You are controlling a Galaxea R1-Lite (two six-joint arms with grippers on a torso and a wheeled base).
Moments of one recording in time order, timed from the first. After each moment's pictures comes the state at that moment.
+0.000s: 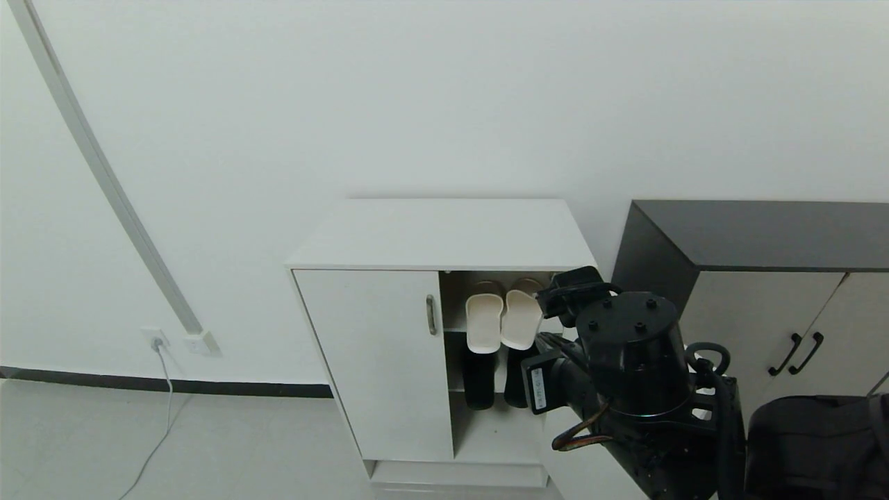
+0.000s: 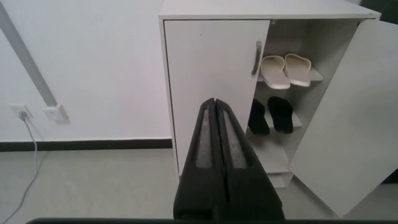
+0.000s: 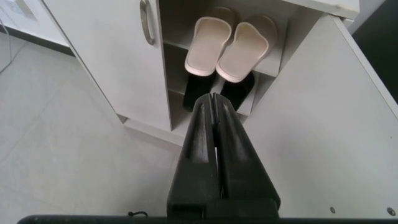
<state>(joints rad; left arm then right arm) 0.00 0.00 0.00 0.00 -0.02 0.00 0.96 1.79 -0.85 -0.59 -0.65 0.18</state>
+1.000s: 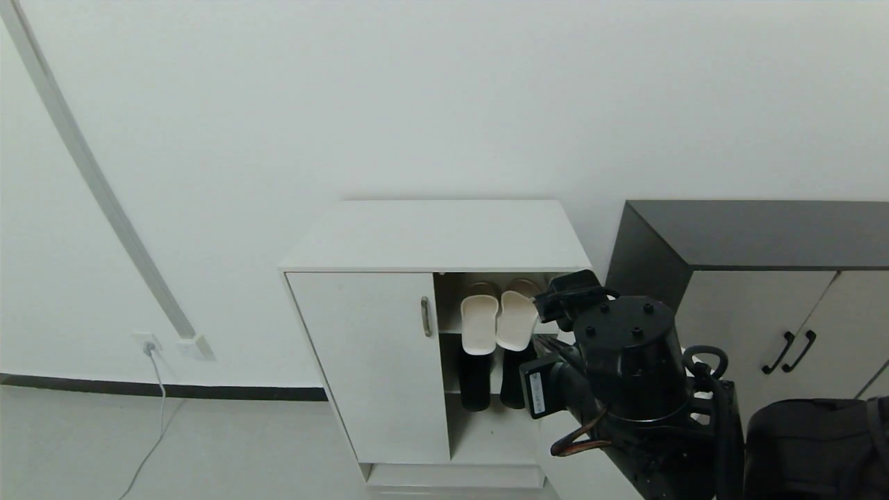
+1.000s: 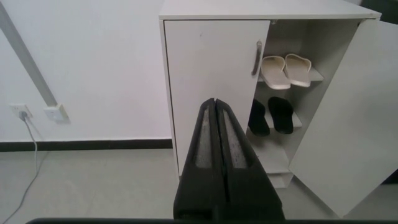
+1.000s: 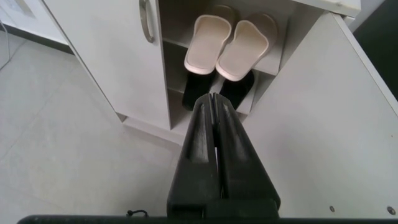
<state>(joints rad) 0.00 0.00 0.00 0.00 -0.02 0.00 0.96 1.79 -0.84 -0.59 -0.65 0.18</state>
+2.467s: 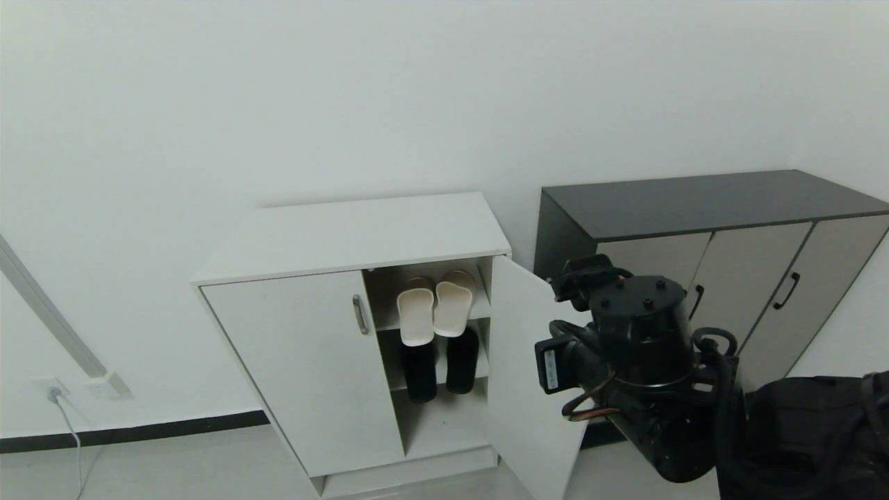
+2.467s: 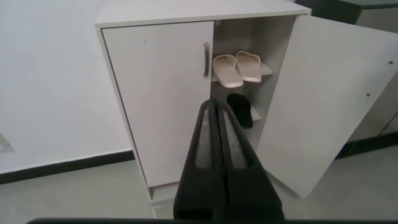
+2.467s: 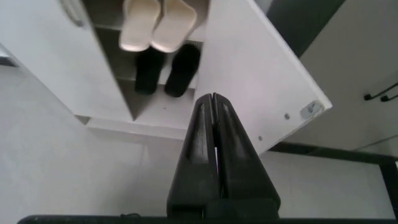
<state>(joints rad) 0.00 0.00 0.00 0.00 -0.02 0.00 0.90 1.79 -0.86 -0.60 -0.63 0.15</state>
